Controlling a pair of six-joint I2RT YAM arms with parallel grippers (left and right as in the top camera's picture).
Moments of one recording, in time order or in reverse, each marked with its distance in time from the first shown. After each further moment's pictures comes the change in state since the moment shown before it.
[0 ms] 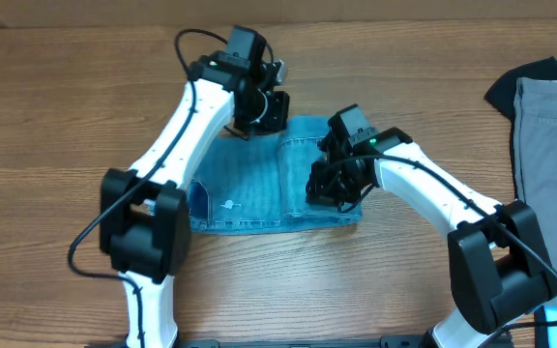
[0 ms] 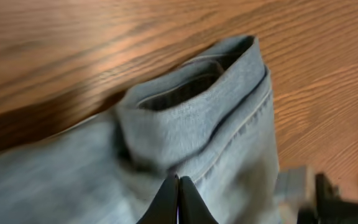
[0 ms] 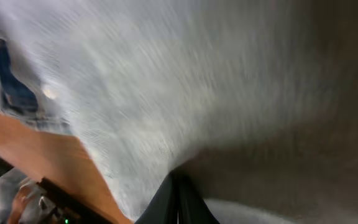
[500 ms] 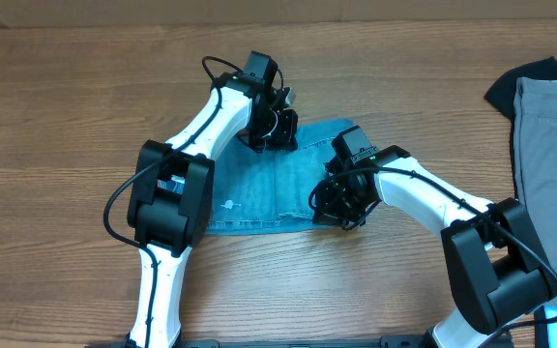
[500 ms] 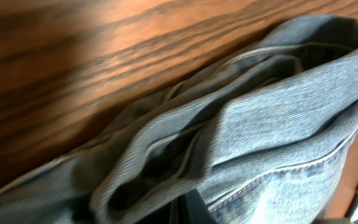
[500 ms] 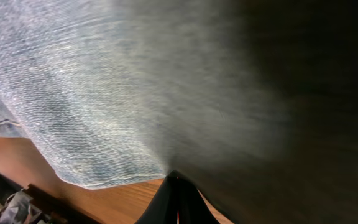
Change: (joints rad) left arm -0.002 0.206 0.002 0.065 0.095 -0.059; right arm -0.002 0.000 -0.127 0.046 0.013 0.072
